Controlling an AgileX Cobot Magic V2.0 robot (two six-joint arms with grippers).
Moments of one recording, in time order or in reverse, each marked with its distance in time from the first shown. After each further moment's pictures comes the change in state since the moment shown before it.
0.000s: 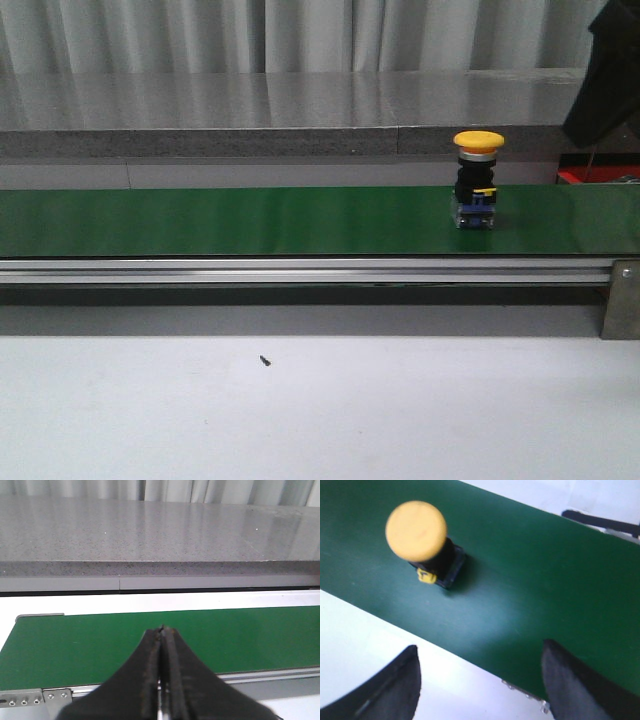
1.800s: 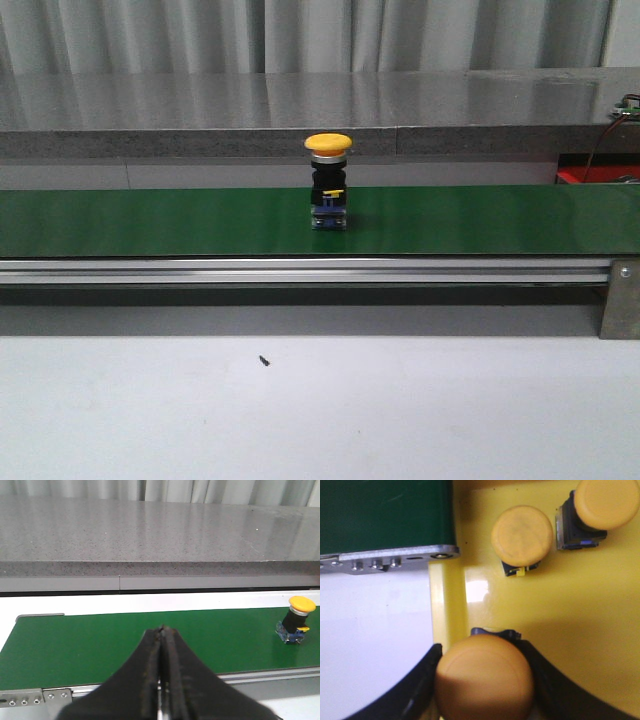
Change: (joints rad) left arm 0.002 0.000 0.000 0.000 0.000 0.000; right arm -0.497 -0.192 0.324 -0.052 0.016 0.033
